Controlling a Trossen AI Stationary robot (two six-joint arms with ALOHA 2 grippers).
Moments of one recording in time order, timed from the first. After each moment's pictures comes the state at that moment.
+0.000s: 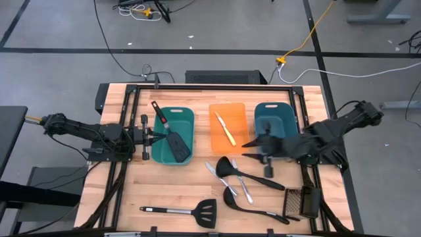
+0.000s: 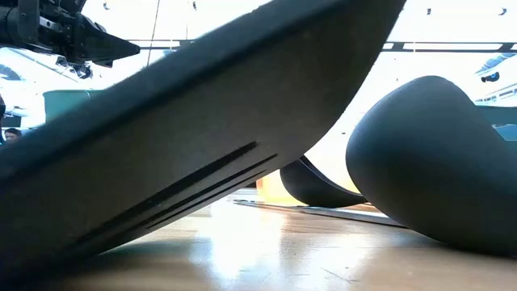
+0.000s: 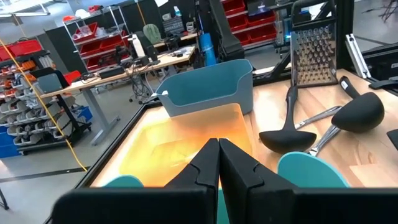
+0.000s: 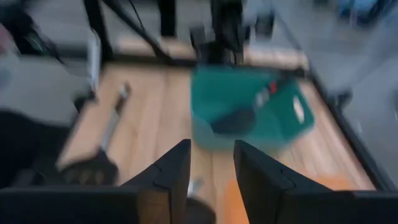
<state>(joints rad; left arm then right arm) -0.24 0.28 0.20 0.01 -0.39 0.22 0.45 1.19 1.25 -0.54 0.45 0.12</state>
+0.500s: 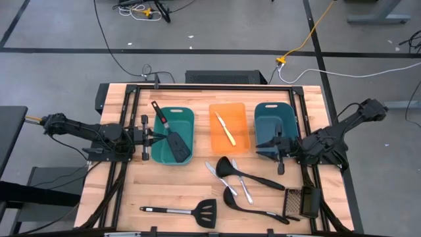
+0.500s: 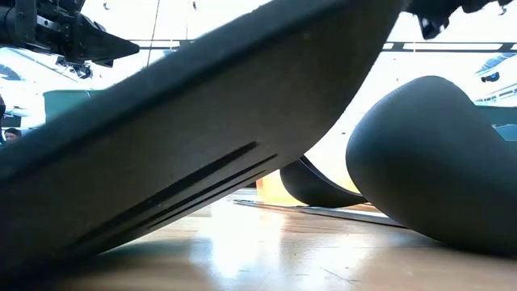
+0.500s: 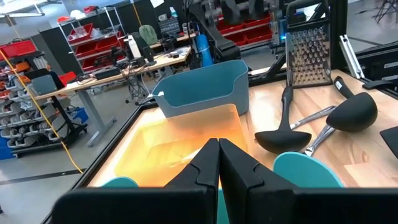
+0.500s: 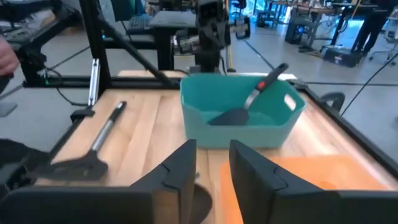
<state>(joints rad) -0.24 0.28 0.20 0.01 -0.38 0.22 0.52 0.72 0.50 0.00 0.54 0.09</state>
